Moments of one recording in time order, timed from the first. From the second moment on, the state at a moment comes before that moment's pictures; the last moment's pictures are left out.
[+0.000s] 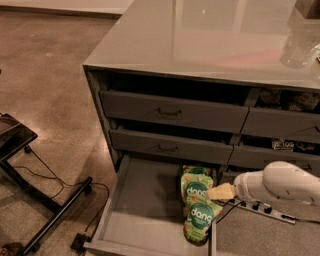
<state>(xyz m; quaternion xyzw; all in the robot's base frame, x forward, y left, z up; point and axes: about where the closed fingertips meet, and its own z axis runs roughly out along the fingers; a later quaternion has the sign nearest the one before) 0.504 -0.241 0.520 -0.16 0.95 0.14 0.23</state>
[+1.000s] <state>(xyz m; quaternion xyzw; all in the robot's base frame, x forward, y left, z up) 0.504 -0.248 0.445 -0.11 0.96 0.16 0.20</state>
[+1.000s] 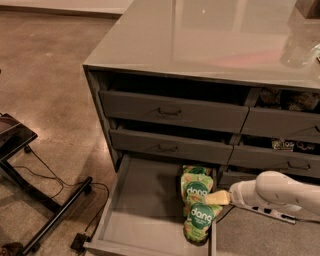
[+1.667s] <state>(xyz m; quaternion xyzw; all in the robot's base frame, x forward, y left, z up) 0.517 -0.210 0.343 -0.08 0.96 0.23 0.16</state>
